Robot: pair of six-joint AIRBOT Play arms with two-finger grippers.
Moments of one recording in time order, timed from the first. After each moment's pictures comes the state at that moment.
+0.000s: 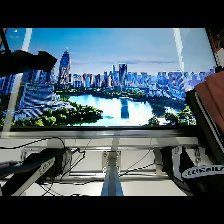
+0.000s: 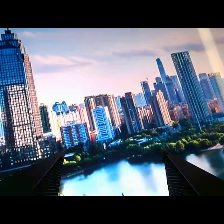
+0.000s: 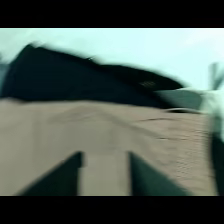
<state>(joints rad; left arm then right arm) -0.02 -0.93 1.25 1.22 -1.08 -1.35 -1.13 -0.77 1.49 -1.61 1.45 1.87</state>
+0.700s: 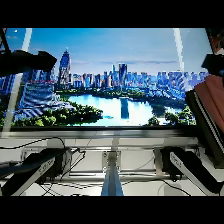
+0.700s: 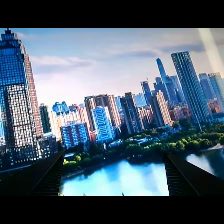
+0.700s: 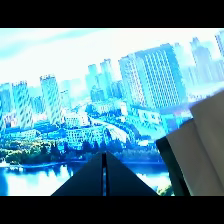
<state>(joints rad) -0.02 -0.93 1.25 1.22 -1.08 -1.35 -0.03 -0.91 1.38 -1.67 1.33 1.70</state>
